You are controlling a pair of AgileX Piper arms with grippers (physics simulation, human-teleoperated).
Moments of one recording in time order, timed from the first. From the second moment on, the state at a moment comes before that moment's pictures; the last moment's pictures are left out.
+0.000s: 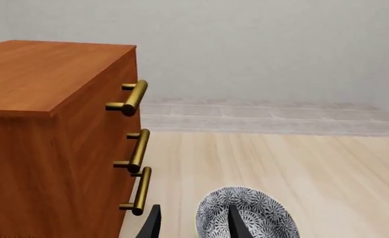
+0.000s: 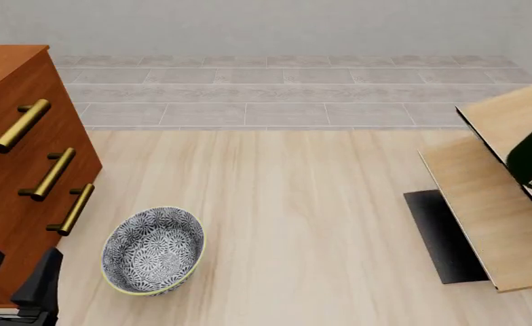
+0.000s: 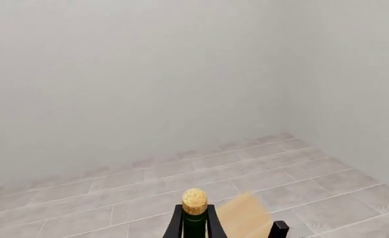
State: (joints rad) left arm -0.03 0.00 0.00 0.02 -0.05; right arm -0.25 0.64 -0.99 0.21 0.11
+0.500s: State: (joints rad) left arm -0.03 0.00 0.00 0.02 -0.05; right arm -0.40 0.65 -1.02 0.20 0.29
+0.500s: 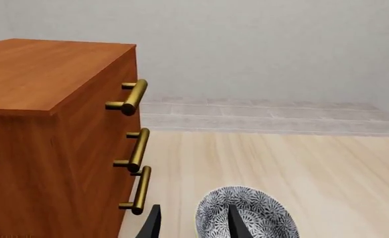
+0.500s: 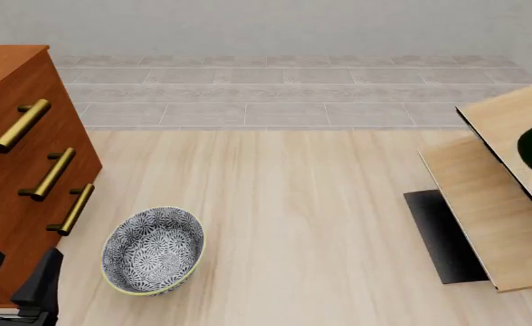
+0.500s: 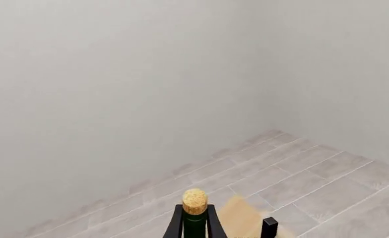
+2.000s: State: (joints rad) left arm -0.05 0.00 0.00 0.04 -0.04; right arm -0.54 0.78 -0.91 0.11 0.52
